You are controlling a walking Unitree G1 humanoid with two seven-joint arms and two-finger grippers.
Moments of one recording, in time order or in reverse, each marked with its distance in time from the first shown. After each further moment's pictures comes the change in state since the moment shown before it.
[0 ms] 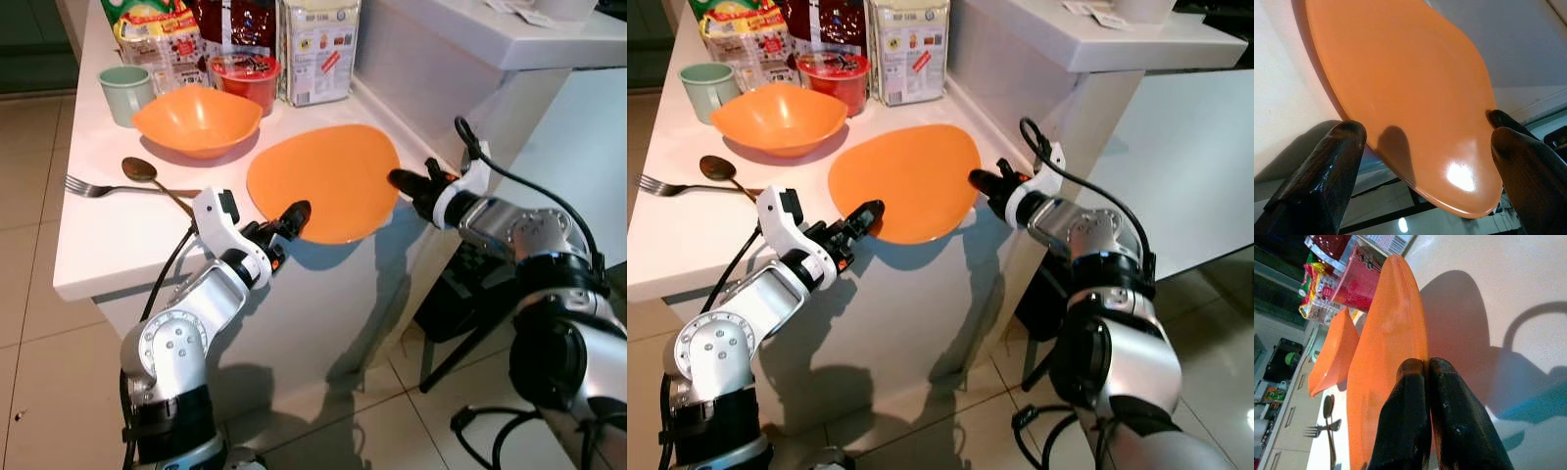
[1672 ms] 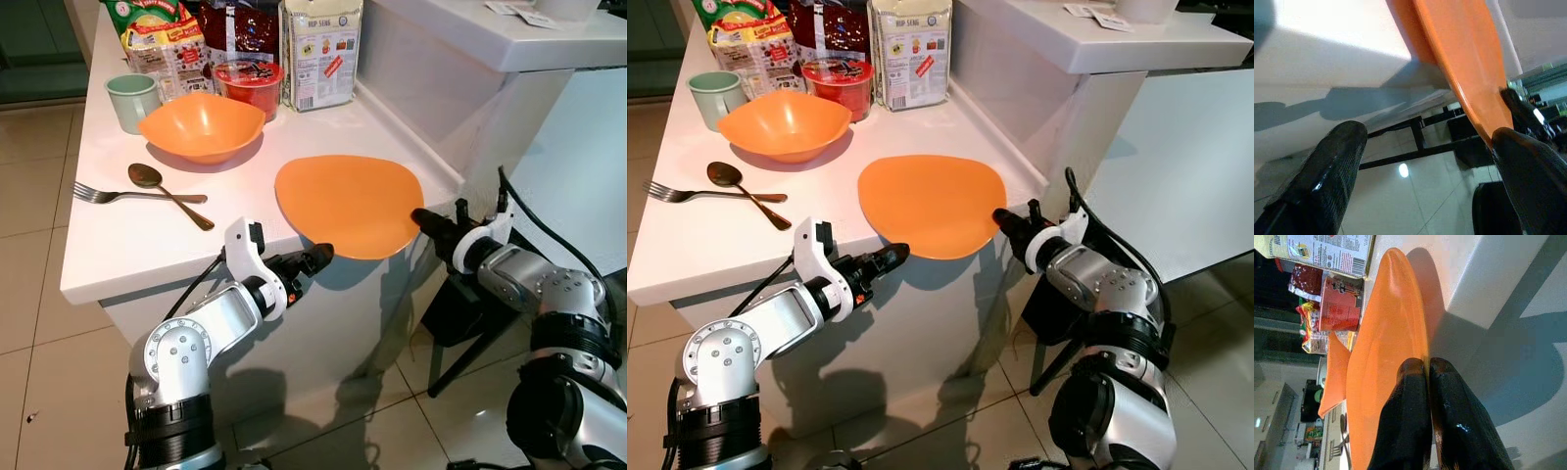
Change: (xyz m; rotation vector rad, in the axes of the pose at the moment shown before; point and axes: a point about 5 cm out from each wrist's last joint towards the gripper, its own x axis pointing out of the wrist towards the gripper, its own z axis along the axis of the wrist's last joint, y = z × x) left arm 0.001 0.008 -0.032 -0.072 0.228 0.027; right arm -0.037 -0.046 -0.021 0.279 -0.060 -0.079
